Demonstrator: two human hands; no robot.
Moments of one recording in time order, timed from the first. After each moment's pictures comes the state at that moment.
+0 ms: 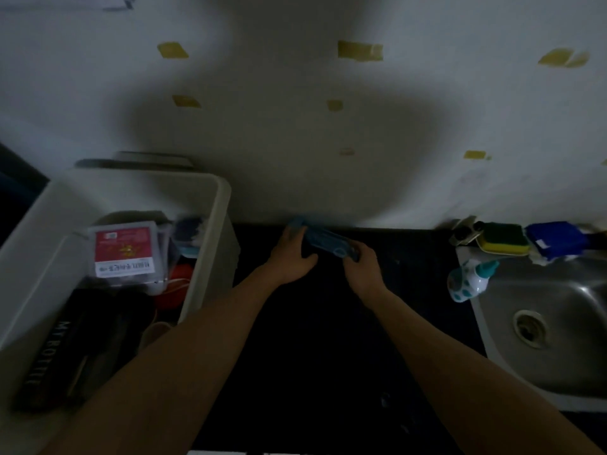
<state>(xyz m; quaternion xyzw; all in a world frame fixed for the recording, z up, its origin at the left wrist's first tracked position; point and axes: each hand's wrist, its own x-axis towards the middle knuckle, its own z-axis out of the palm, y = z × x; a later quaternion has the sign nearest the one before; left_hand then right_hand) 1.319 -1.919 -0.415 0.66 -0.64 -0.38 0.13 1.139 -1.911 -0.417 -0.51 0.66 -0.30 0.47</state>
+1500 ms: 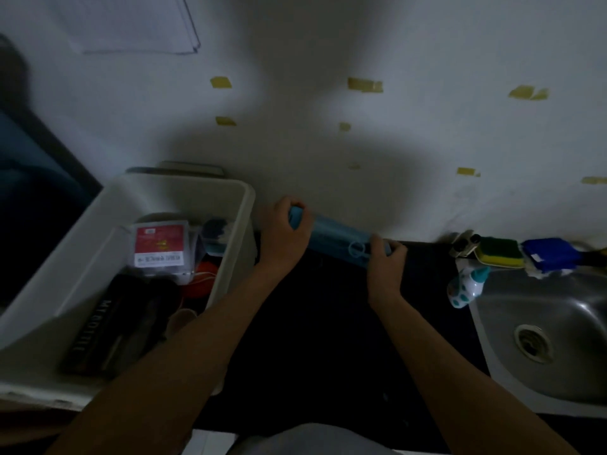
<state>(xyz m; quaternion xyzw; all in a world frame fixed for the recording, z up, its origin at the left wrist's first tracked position) 1.313 -1.865 -0.296 0.67 -0.53 -0.22 0.48 1.142 -1.864 -0.339 -0.29 0.64 -0.52 0.48</state>
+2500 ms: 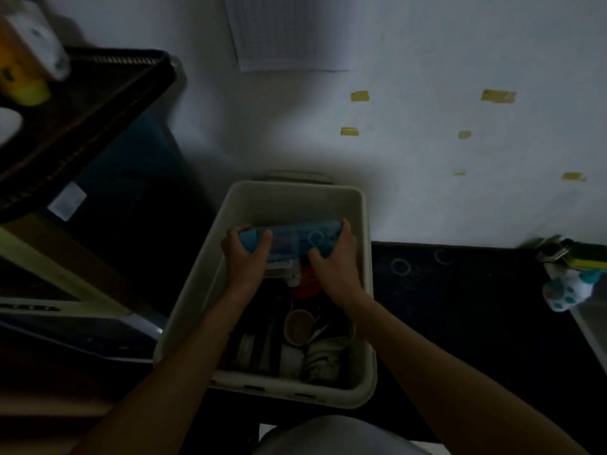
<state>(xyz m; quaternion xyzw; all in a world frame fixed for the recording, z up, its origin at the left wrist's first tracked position) 1.614 -1.751 -0.298 0.73 -0.34 -0.26 0.53 1.453 -1.773 -0.303 -0.60 0.55 -0.40 0.42</state>
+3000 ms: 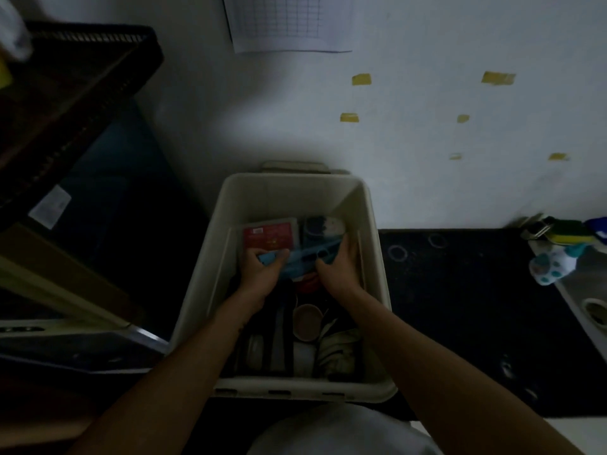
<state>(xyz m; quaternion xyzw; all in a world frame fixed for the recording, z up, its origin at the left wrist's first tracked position) 1.629 -1.756 -0.348 0.72 -0.33 -0.44 0.44 1.476 -1.779 -0.348 -0.53 0.66 -0.31 0.44</state>
